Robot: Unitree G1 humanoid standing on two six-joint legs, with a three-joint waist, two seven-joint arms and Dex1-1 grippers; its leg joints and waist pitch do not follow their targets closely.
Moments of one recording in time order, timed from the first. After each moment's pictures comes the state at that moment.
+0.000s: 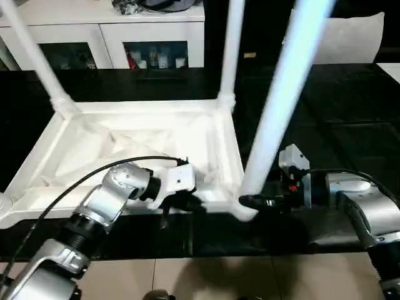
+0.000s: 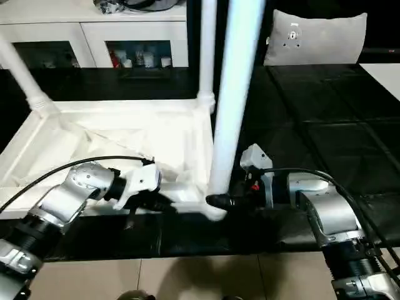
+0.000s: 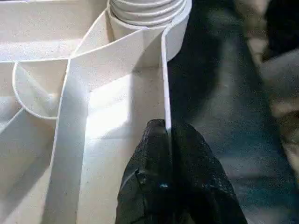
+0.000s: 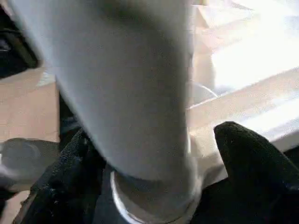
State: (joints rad) left arm -0.53 0.46 -0.42 0.37 -0.01 0.10 -1.32; right arm -0.35 -0.55 0.13 0.16 0.29 0.38 1.26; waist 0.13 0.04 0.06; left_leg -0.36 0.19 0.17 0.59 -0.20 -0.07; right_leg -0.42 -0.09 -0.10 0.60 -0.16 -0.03
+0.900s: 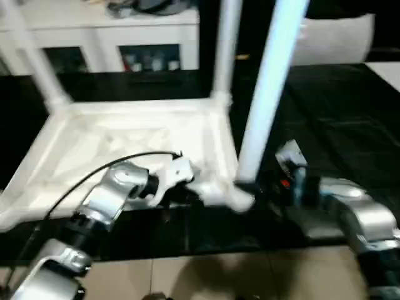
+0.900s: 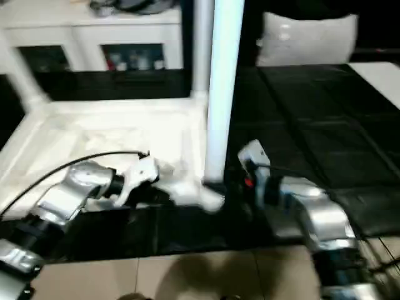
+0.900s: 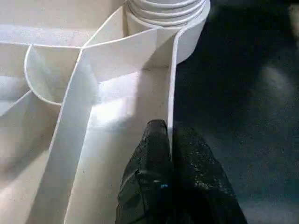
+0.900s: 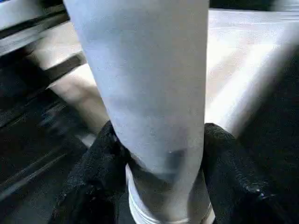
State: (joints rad) left arm -0.54 0.32 -0.33 0.37 0.03 0.36 -1.04; right arm -0.35 -0.31 0.03 0.12 0.25 0.53 0.79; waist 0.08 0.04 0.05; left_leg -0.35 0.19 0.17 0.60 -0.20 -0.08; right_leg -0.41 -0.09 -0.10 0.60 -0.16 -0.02
